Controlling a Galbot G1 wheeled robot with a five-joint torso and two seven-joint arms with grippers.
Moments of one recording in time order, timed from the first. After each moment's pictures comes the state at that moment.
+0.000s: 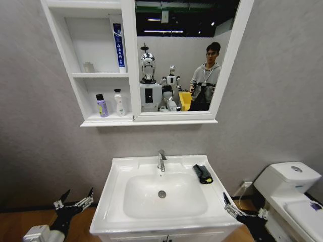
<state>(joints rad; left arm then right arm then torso) 1.97 -1.34 -0.94 -2.40 -0.43 0.24 -0.03 -2.19 1.27 0.89 2.44 0.43 0.07 0.08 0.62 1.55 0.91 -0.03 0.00</state>
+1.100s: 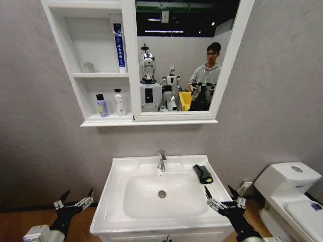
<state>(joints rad) 1.97 -1.34 -0.94 -2.40 -0.43 0.24 -0.03 -2.14 1.22 0.70 2.50 0.32 0.01 0.17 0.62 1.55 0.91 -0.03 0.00</state>
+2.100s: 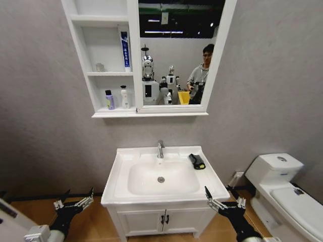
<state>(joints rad) 1.97 -1.34 -0.94 -2.40 -0.43 0.24 -0.03 -2.14 1.22 0.70 2.50 0.32 0.01 0.17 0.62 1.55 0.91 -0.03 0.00</state>
